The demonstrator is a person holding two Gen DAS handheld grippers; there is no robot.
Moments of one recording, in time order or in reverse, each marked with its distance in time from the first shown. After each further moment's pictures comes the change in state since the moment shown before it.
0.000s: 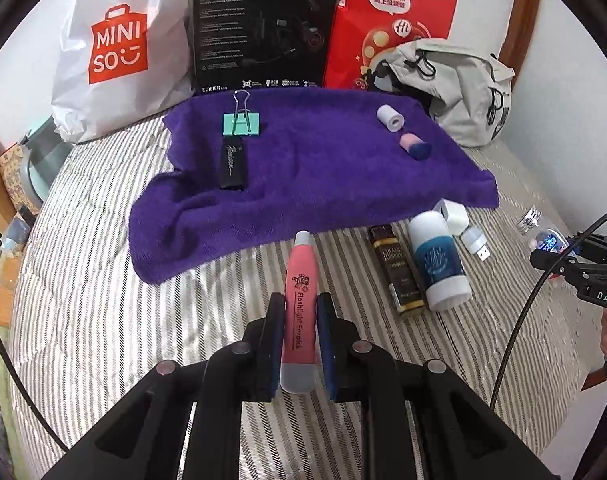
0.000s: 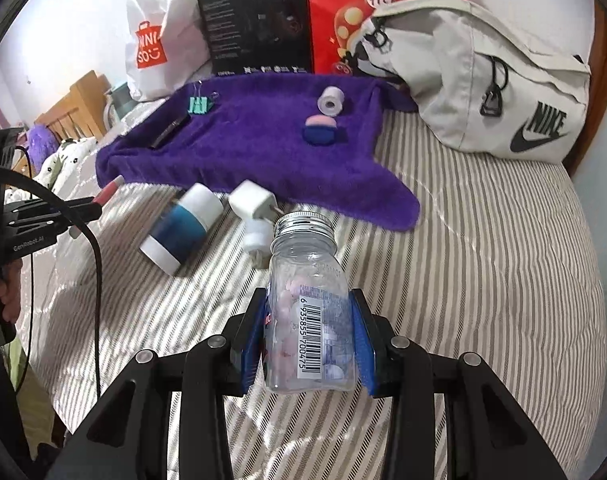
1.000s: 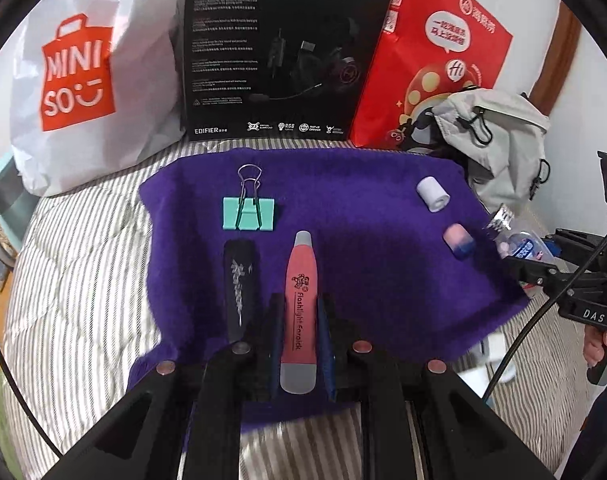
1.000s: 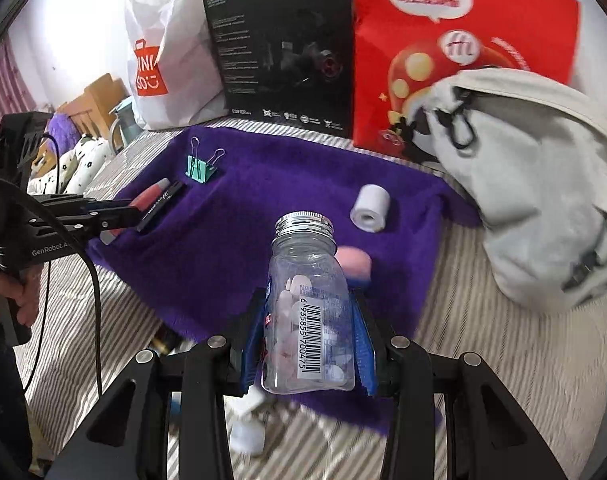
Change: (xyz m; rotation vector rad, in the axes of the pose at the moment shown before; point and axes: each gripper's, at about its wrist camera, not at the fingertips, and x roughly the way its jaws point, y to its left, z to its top) left arm 0.069 0.027 0.108 -0.043 -0.011 -0.035; right arm 0.069 0.006 0.138 -0.122 -0.016 0.085
